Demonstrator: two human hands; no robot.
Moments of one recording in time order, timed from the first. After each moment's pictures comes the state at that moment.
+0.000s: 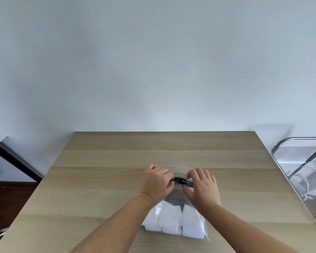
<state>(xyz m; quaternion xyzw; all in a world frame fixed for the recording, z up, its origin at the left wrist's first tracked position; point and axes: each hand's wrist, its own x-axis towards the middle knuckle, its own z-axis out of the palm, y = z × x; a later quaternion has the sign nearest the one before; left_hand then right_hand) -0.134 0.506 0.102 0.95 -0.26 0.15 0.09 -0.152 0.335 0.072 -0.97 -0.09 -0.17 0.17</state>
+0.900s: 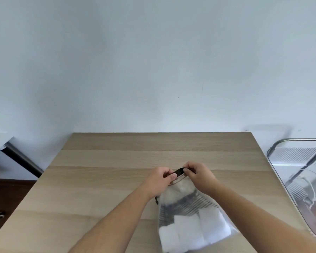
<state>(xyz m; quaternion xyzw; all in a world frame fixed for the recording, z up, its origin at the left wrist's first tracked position) -0.123 0.443 0.108 0.85 0.00 -0.16 0.50 -0.107 0.276 0.100 -0.87 -0.05 0.13 0.47</state>
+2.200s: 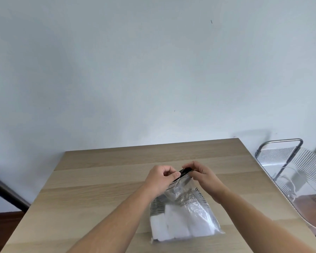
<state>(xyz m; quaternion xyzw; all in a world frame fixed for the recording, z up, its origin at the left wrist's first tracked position) -0.125 0.482 0.153 0.83 -0.06 -0.12 0.54 -0.133 0.306 0.130 -0.76 -0.02 0.07 0.64</state>
